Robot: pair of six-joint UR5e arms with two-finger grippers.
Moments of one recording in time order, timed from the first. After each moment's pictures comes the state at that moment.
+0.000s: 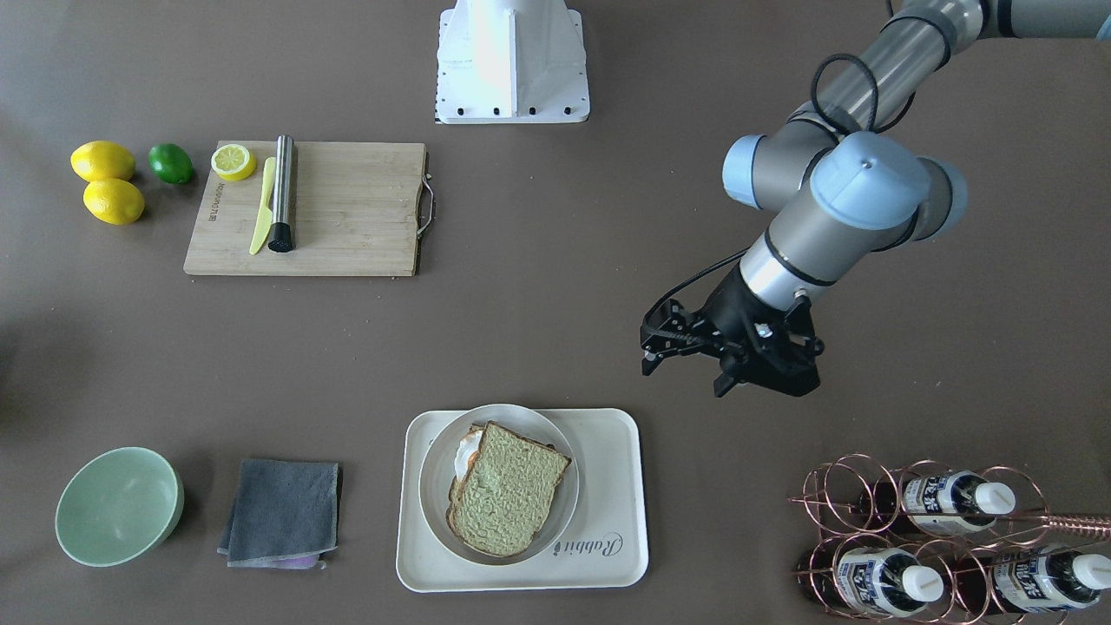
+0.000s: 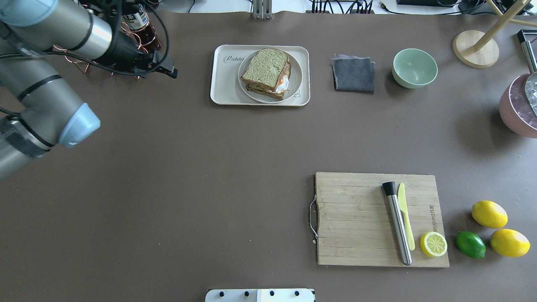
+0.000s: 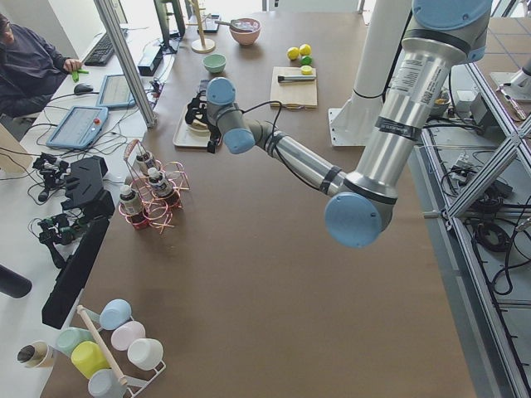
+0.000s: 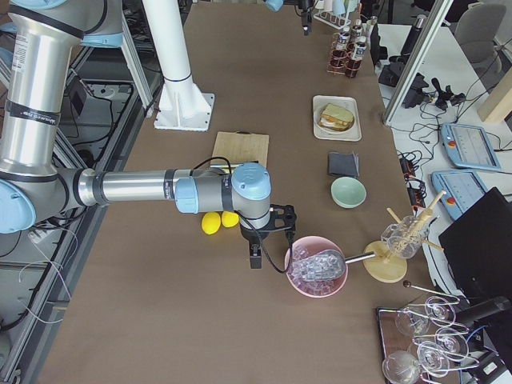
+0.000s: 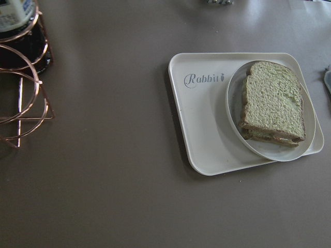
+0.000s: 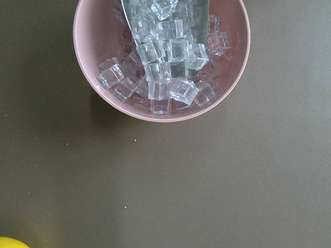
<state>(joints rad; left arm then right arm) -1.15 -1.82 -1.76 -2.10 -2.37 -0.70 1.54 -1.83 1.90 -1.54 2.27 0.04</state>
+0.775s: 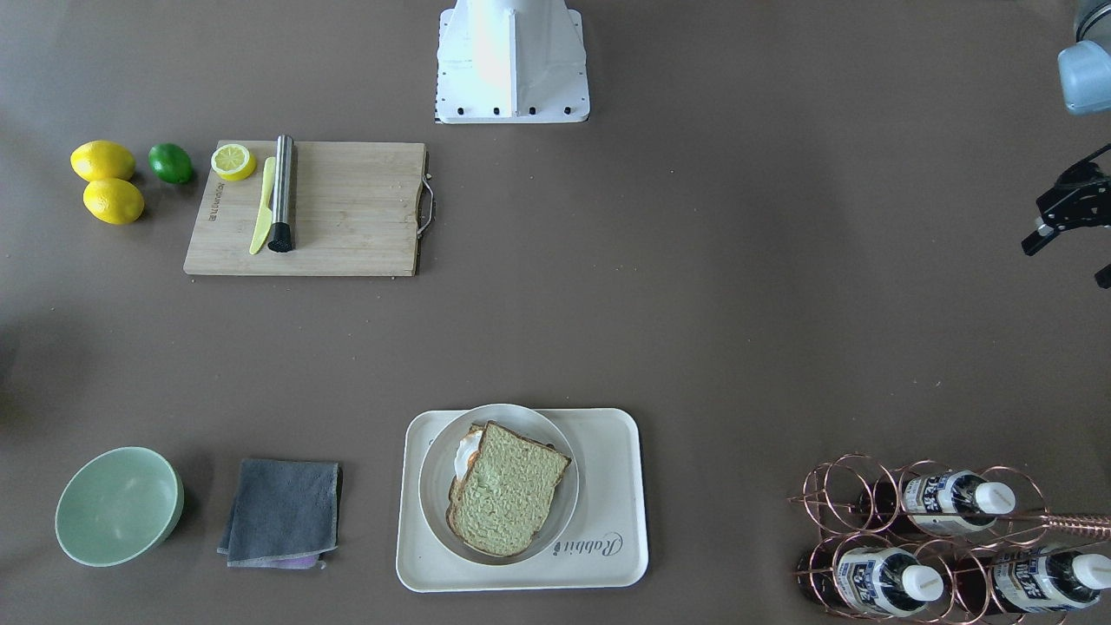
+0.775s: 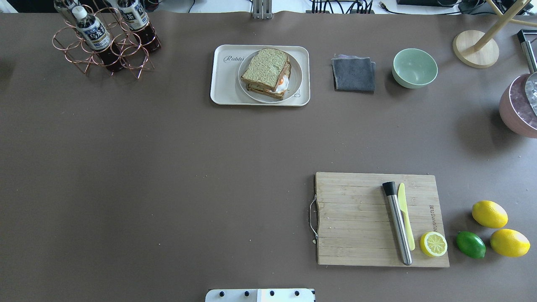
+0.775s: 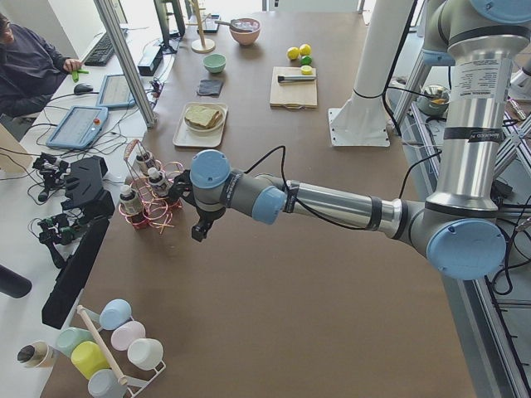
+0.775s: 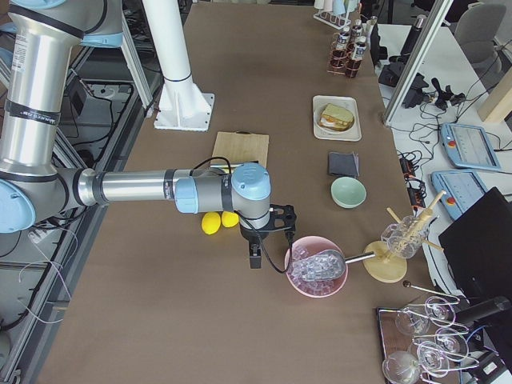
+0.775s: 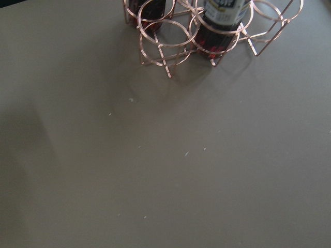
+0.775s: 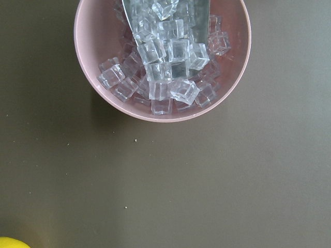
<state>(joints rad) -1.55 -1.62 -1.69 -1.69 -2.47 0.24 1.54 -1.83 1.90 -1.54 2.27 0.04</state>
